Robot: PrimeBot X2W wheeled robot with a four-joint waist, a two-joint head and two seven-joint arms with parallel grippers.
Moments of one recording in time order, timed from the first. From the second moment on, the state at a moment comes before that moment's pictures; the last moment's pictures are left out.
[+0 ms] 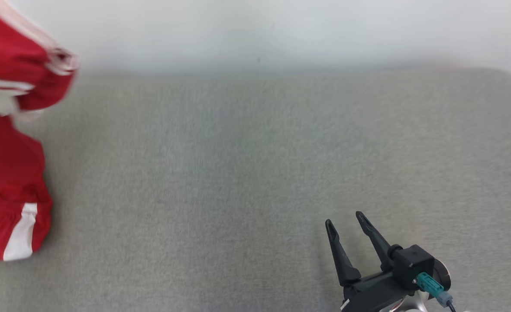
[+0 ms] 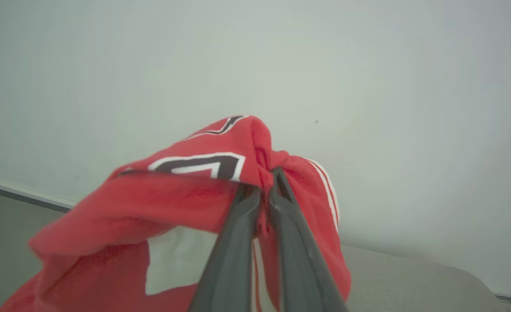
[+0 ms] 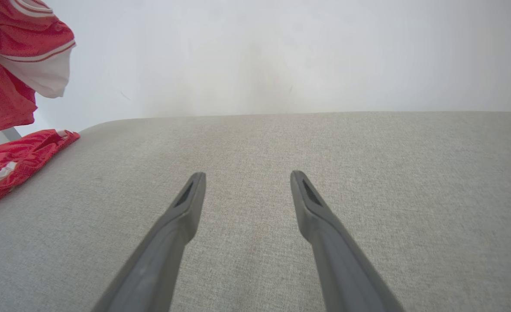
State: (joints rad) left arm -0.88 0.49 0.07 0.34 -0.70 0.04 0.46; right arm -0.15 -0.05 0.25 0.30 0.18 0.13 -0.22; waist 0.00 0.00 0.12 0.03
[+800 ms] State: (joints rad) left arm -0.73 0.16 -0.26 0.27 -0.66 -0.01 0.37; right arm -0.19 -0.05 0.27 0.28 0.19 0.13 -0.22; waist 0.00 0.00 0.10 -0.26
